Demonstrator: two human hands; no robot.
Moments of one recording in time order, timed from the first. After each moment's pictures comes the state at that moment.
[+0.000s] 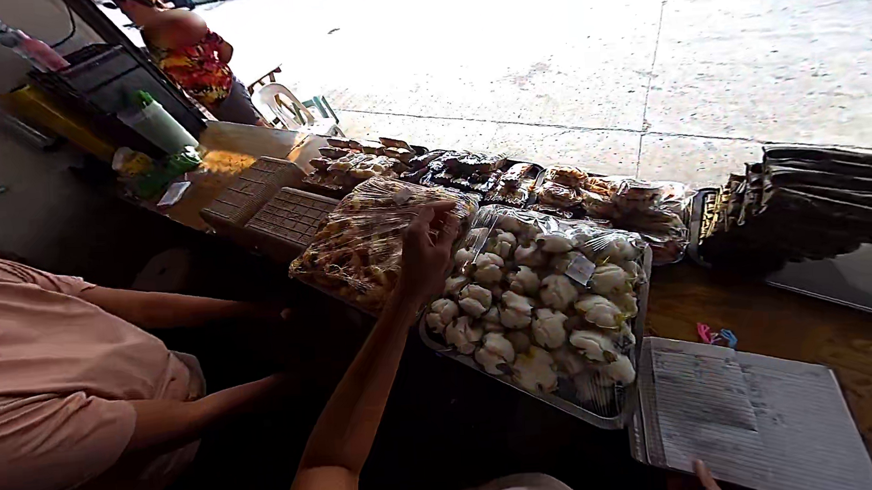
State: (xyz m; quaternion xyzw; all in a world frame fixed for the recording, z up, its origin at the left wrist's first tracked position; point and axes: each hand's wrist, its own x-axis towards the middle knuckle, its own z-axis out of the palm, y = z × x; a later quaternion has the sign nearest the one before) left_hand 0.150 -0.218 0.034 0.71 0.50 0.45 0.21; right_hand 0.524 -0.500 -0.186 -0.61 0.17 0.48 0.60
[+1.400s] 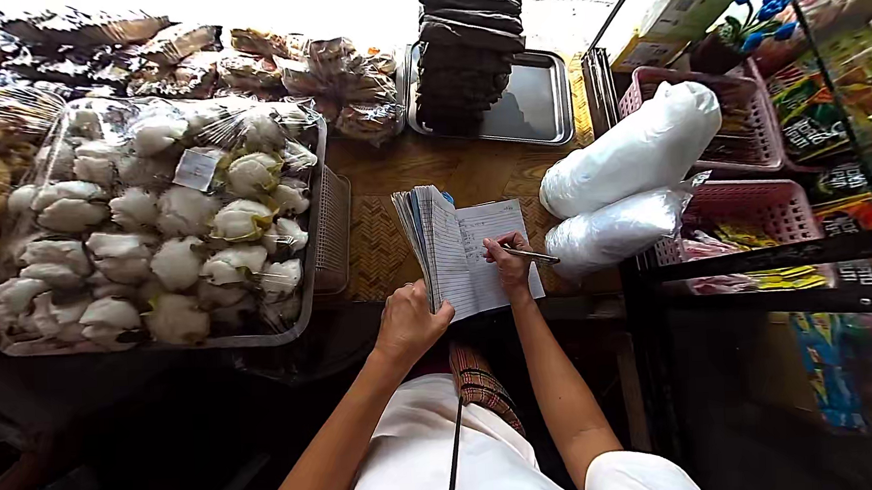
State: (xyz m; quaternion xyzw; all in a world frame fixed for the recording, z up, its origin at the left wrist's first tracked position) left_hand 0.516 -0.434 -0.085 0.76 0.52 0.05 0.38; right_hand 0.724 -0.447 -0.222 -0.62 -0.29 0.33 0.66
